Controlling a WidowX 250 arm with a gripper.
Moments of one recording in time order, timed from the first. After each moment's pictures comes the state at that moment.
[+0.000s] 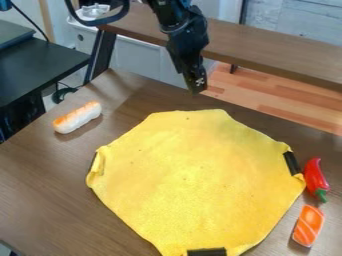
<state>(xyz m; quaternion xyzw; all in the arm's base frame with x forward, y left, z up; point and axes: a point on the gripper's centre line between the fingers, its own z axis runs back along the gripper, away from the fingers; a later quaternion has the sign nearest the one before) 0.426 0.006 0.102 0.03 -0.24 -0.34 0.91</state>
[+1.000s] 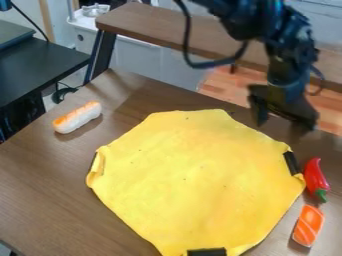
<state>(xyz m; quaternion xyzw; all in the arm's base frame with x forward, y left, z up) 0.431 -0.154 0.060 -0.04 -0.21 -0.12 0.97</state>
